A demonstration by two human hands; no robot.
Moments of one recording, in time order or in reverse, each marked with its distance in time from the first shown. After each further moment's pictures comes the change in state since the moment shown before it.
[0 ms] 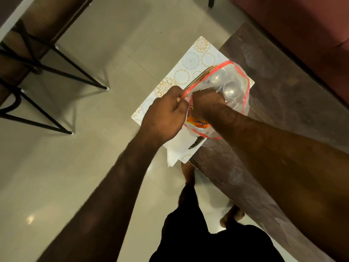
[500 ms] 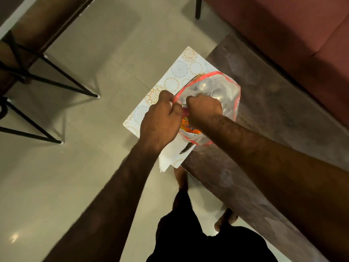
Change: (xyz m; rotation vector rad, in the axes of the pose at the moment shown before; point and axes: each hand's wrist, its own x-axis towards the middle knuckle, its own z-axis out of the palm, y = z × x) left_hand 0.001 0.021 0.011 -0.028 0.044 -0.083; right_hand -0.042 0.012 -0.025 0.032 0.144 0.010
